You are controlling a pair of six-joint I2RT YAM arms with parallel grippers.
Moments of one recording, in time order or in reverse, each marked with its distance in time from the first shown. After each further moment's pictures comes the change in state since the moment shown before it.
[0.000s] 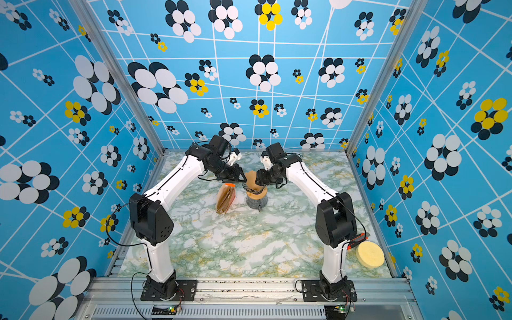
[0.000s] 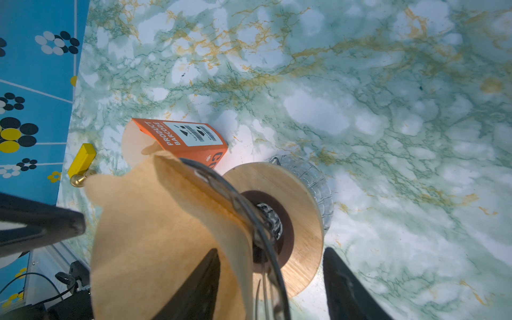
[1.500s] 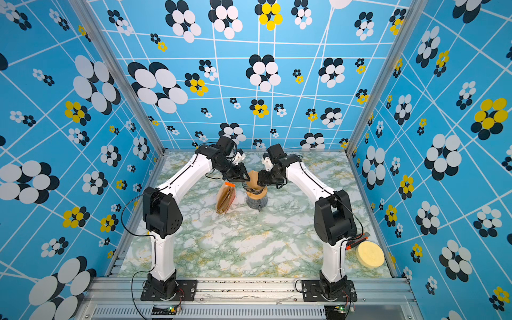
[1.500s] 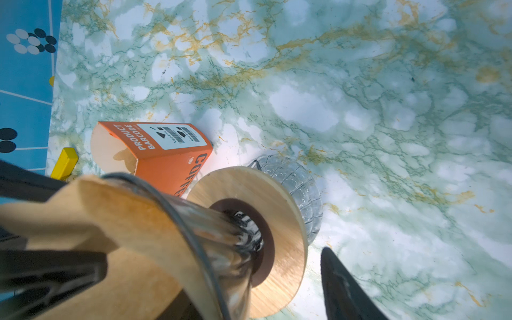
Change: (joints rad) left arm -0.007 0.132 0.088 0.014 0.000 -0.059; right arm -0.017 0.032 -0.006 0.012 0.008 0.002
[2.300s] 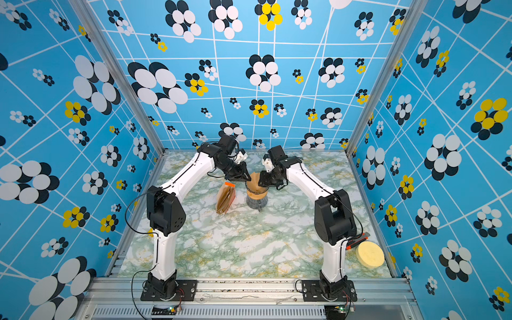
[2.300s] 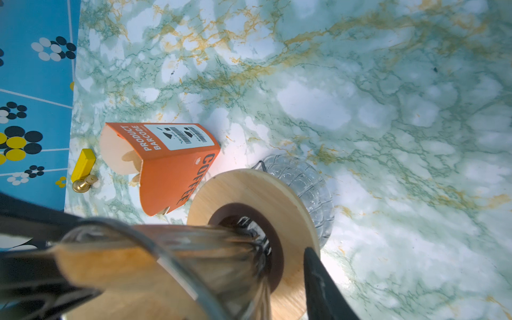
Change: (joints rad) left arm -0.006 0.047 0.085 -0.045 0.042 -0.023; right arm -0.009 -0.001 -0.041 0.042 -0.057 0.025
